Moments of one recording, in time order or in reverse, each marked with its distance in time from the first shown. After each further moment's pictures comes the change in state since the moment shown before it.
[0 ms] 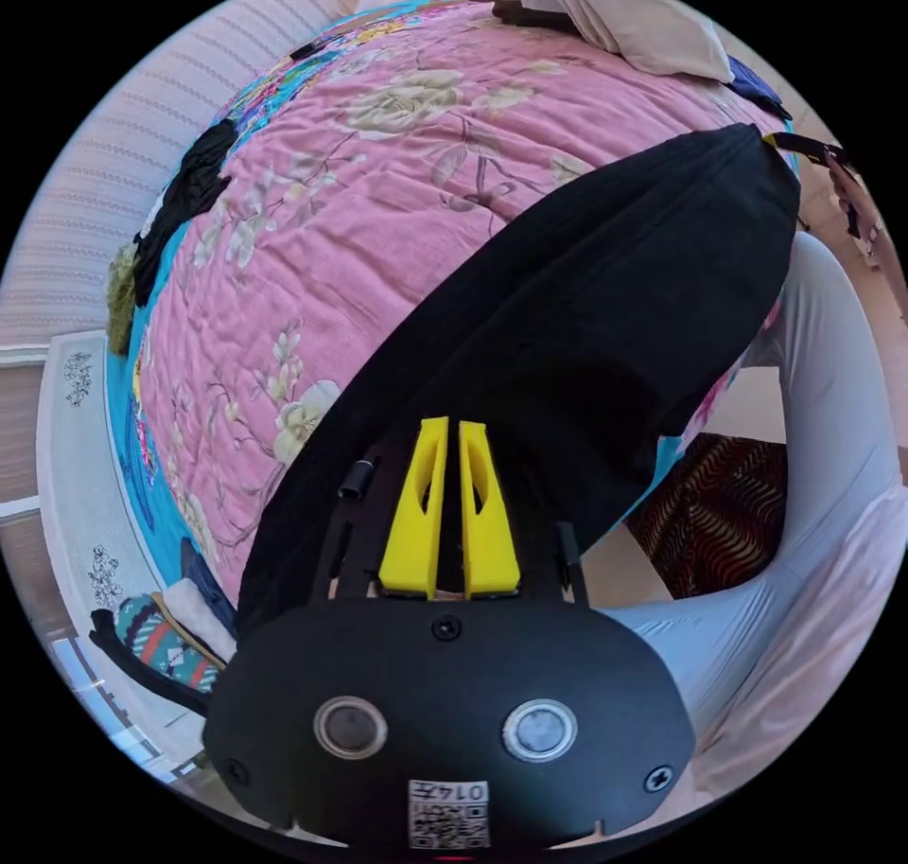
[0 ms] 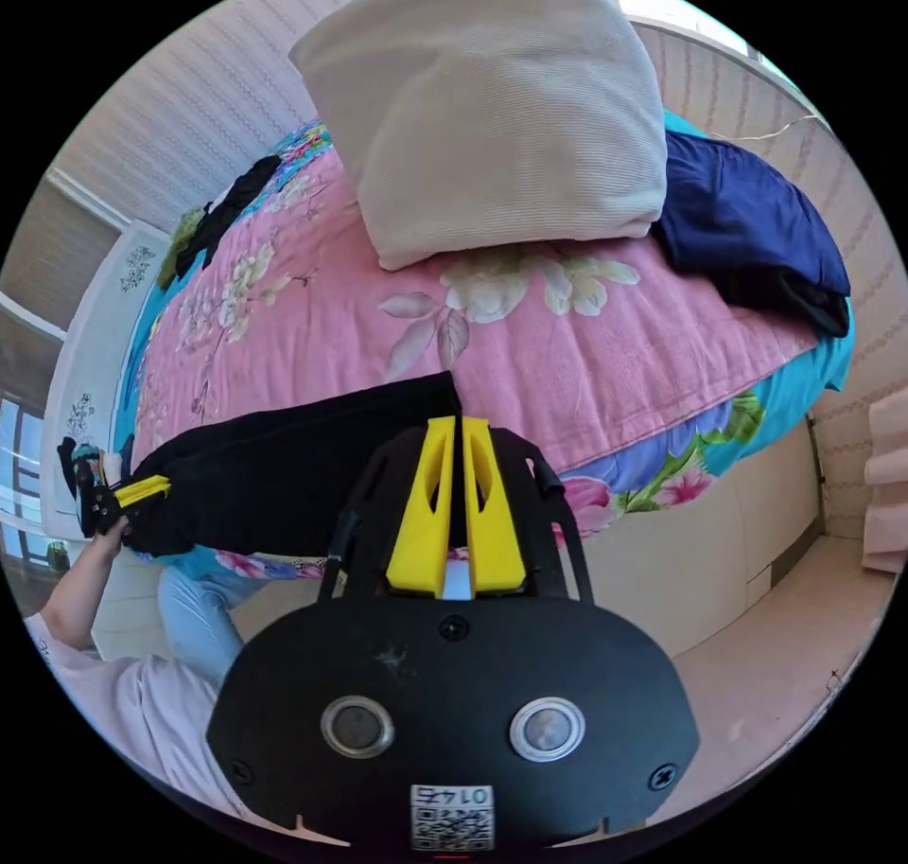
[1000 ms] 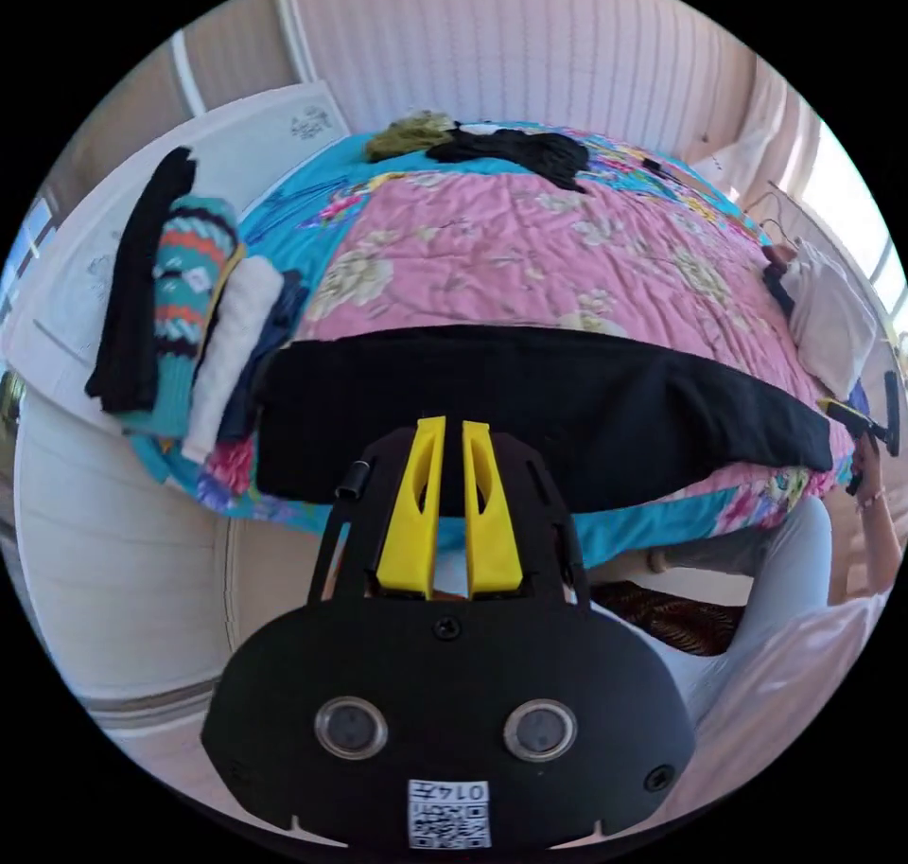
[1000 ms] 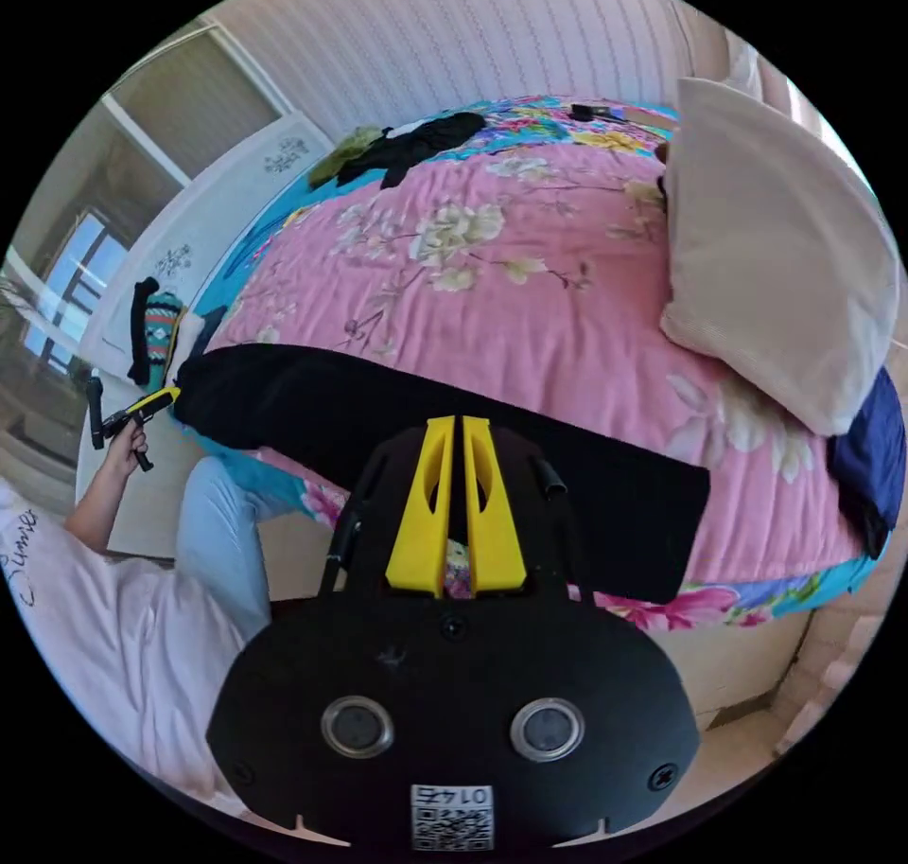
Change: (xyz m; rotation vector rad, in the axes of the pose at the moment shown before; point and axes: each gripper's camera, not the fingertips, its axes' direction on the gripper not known) left arm -0.225 0.451 -0.032 0.135 -0.029 -0.992; right arm -0.386 -0.136 -0.126 -0.058 -0.236 -0.534
